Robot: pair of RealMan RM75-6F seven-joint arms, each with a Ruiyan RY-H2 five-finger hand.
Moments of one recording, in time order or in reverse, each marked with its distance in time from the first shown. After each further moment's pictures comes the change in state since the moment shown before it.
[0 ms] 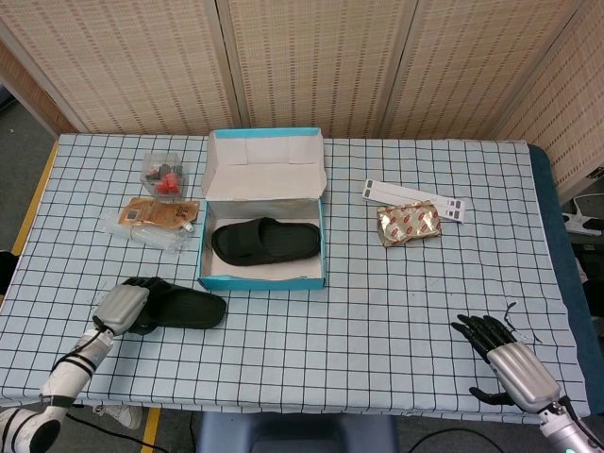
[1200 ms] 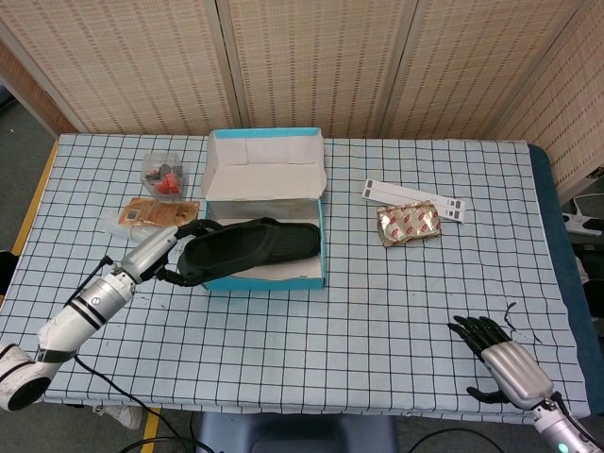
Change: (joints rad) left arm -0.242 0.282 -0.247 -0.245 0.160 -0.155 -0.885; right arm 0.021 -0.020 0.004 0.005 0.034 -0.061 -0.024
